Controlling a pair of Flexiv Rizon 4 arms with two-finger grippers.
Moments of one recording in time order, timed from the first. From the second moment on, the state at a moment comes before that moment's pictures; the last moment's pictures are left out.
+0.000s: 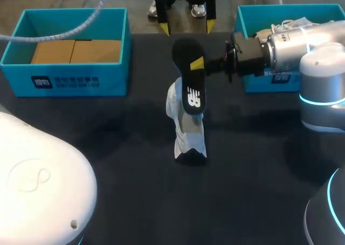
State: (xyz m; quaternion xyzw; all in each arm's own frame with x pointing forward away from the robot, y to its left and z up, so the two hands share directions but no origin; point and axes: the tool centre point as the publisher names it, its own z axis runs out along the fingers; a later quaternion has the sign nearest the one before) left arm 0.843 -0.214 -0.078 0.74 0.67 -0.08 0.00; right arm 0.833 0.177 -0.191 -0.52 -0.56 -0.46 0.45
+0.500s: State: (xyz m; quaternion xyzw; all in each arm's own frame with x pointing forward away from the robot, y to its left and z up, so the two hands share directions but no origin) left arm 0.844 -0.221 -0.075 0.74 0.67 -0.09 0.02; right arm 0.832 0.174 -0.188 -0.52 -0.56 -0.46 0.45
